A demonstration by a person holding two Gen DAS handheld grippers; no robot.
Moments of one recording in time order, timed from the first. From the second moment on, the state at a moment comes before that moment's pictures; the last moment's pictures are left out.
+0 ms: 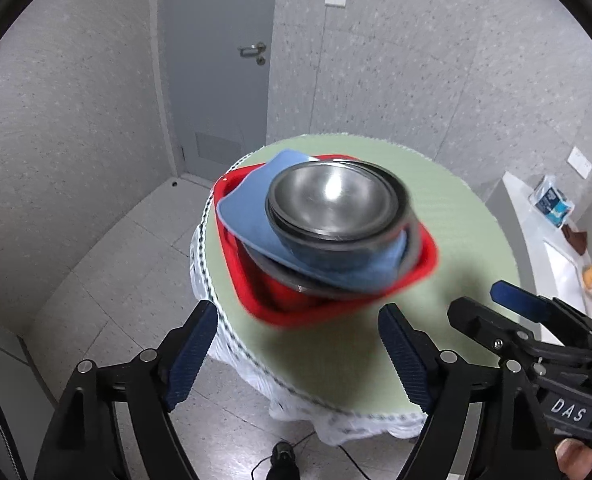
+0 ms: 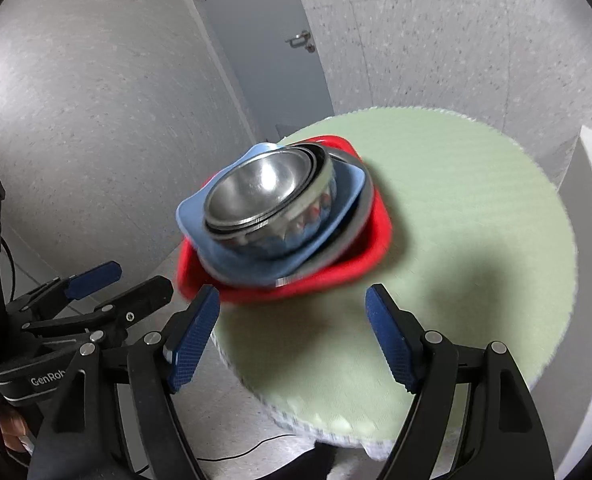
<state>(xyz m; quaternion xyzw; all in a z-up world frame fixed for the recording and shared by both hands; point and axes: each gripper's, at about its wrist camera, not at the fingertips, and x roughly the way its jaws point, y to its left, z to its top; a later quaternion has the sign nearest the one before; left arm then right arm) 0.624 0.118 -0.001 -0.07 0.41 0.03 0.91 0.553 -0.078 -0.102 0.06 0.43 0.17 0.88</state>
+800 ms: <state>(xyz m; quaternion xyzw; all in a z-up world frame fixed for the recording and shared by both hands) 0.244 0.046 0.059 -0.05 0.25 0.05 0.97 0.262 -0.091 -0.011 0.01 0.30 0.11 0.95</state>
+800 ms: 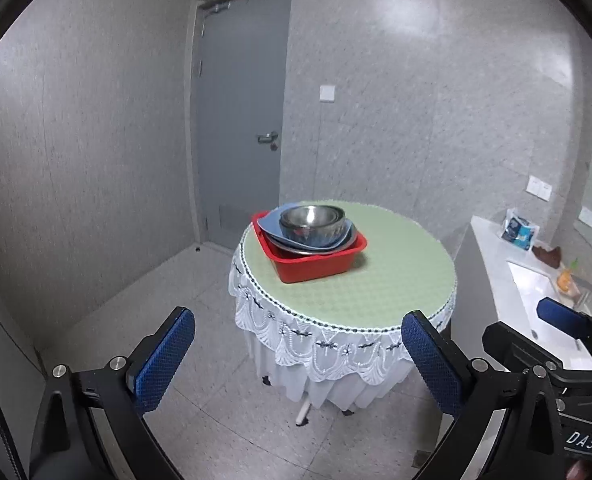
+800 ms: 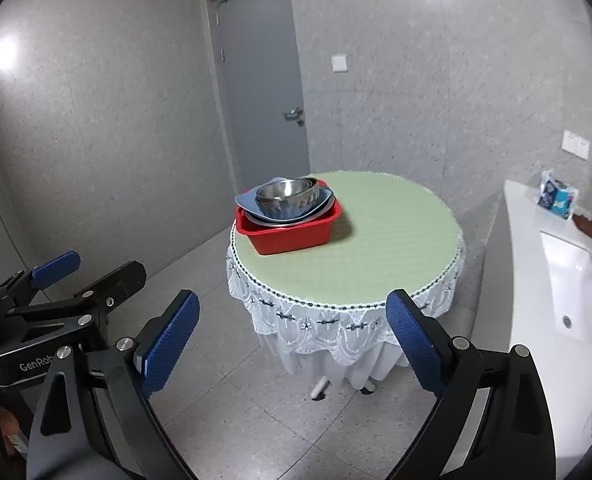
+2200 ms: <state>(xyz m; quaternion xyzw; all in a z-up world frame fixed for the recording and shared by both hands) -0.069 0.237 0.014 -0.01 0.17 -0.05 0.98 -0.027 0.062 -0.022 0.03 0.20 -0.02 0.98</state>
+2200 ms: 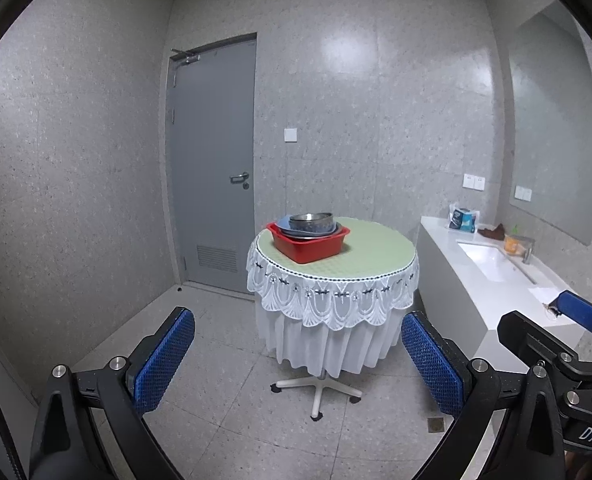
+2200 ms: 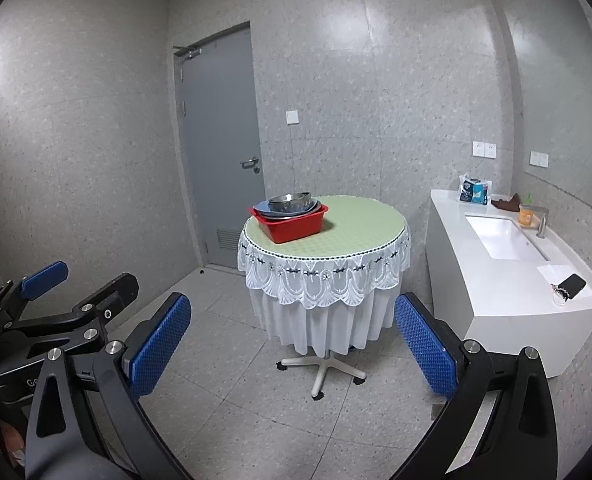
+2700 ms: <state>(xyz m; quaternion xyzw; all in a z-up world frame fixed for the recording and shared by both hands) -0.066 0.244 -0.004 0.00 0.14 -0.06 0.99 -0.043 0.063 -0.023 0.01 0.17 -0.04 0.99</state>
